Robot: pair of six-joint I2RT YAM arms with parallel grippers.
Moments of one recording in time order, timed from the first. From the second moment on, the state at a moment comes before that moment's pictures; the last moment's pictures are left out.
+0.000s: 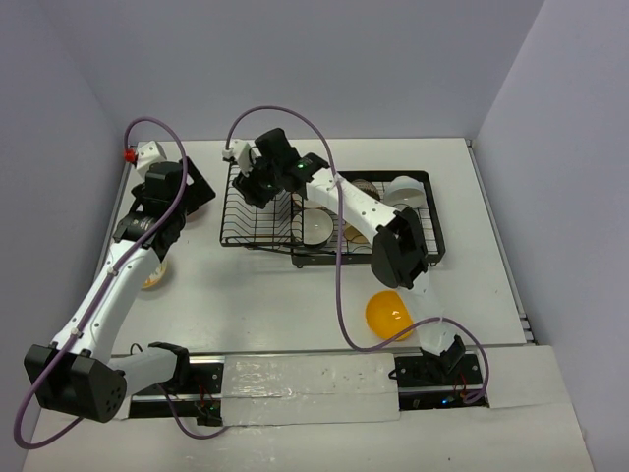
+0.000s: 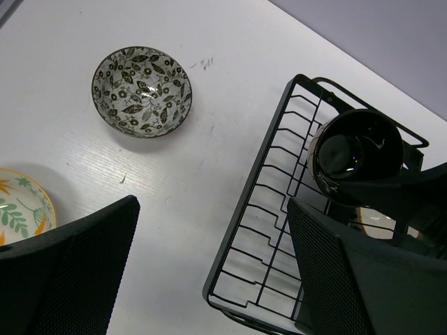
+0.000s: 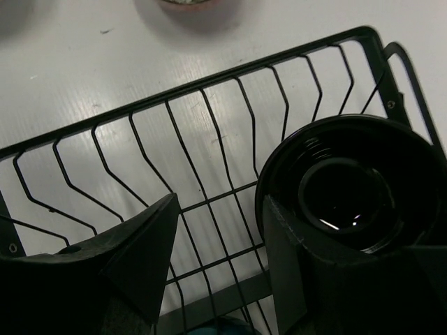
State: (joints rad) left arm -0.24 1.16 1.10 -0.48 -0.41 -0.61; right arm 0.75 2.27 2.19 -0.59 -0.28 -0.35
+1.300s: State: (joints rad) left arm -0.24 1.23 1.10 -0.48 -0.34 -0.61; right arm 0.73 2.35 2.18 -0.43 -0.17 -0.34
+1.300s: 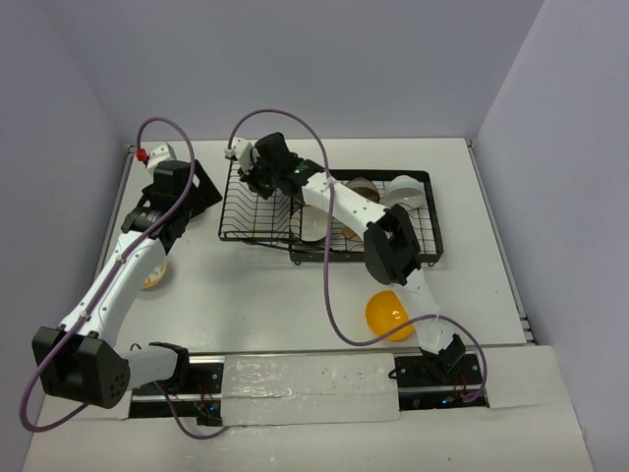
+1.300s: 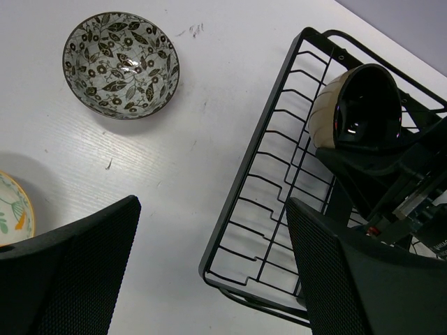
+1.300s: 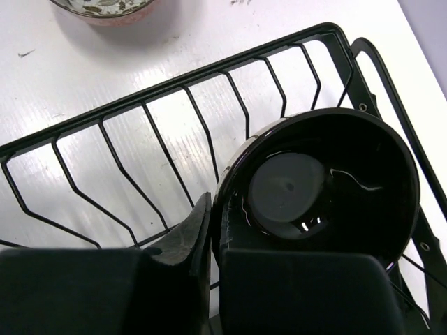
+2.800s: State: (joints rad) left arm -0.25 1.22 1.10 -0.48 -0.31 -0.61; right arm 0.58 2.09 1.40 0.65 -0.39 0.54
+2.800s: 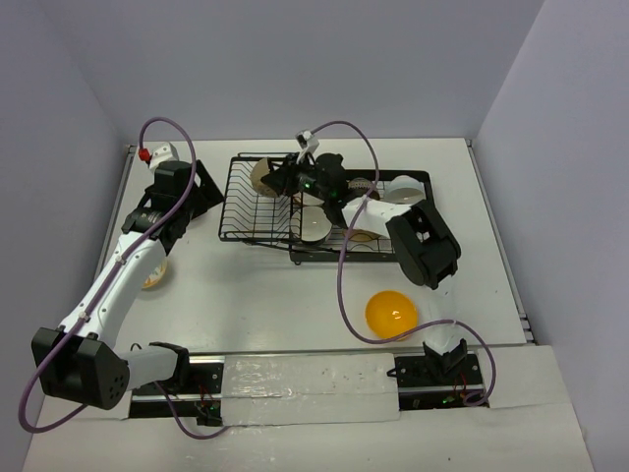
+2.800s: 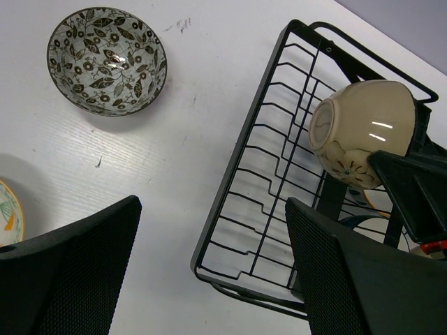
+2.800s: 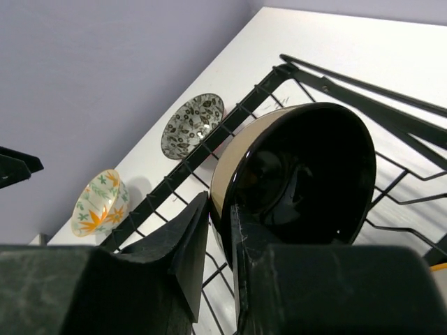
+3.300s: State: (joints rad) left arm -0.25 1.22 1.10 -0.48 -0.31 -0.61; right arm 0.54 2.05 1.37 0.71 -0.38 0.54
